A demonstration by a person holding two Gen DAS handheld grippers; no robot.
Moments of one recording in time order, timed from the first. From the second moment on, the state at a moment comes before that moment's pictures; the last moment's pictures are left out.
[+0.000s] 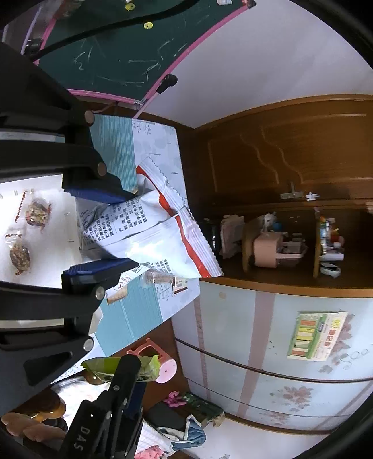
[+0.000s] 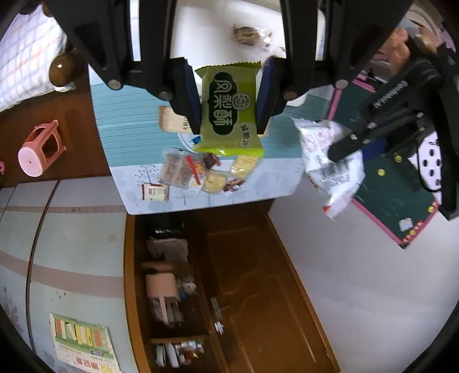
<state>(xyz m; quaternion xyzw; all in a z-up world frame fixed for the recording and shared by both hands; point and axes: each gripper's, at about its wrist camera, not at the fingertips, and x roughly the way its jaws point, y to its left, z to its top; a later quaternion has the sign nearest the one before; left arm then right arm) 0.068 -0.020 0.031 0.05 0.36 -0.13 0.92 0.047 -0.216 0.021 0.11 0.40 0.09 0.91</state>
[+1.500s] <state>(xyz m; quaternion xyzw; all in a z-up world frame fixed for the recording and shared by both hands) 0.006 -0.029 -0.148 0.07 0.55 -0.13 0.82 -0.007 -0.173 -0.136 0.08 0.54 0.05 0.84</state>
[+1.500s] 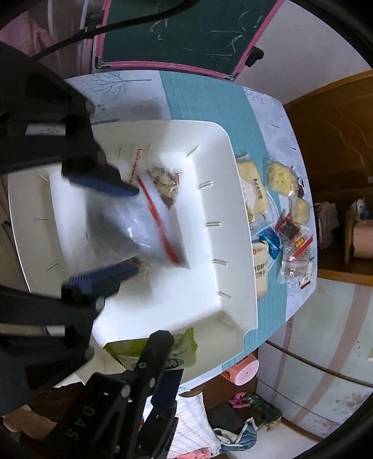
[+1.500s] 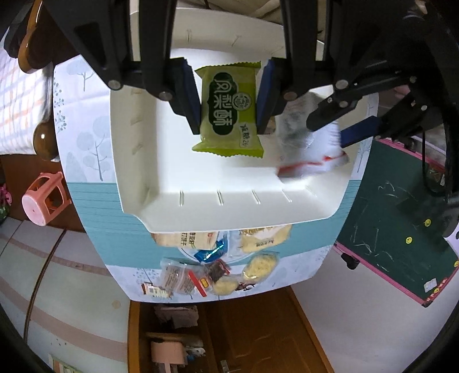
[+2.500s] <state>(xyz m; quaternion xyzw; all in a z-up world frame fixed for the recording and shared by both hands) 0.007 -0.023 -0.144 0.06 0.55 -0.12 0.83 -0.008 -0.185 -0.137 0.12 0.54 0.05 0.83</state>
